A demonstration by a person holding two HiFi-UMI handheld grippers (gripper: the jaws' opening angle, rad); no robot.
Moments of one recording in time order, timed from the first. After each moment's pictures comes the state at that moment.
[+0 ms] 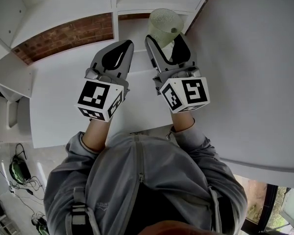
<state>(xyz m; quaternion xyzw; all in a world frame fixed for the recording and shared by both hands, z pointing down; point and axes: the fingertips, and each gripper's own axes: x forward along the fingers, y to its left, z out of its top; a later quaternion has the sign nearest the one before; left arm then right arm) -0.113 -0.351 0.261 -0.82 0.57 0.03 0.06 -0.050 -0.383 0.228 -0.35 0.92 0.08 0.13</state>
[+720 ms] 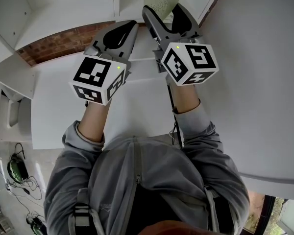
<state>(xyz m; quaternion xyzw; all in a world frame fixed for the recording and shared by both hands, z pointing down) -0.122 -0.396 0.199 -0.81 0.58 0.01 0.11 -0.088 -0.441 0.153 -0.30 0.94 0.10 0.14</state>
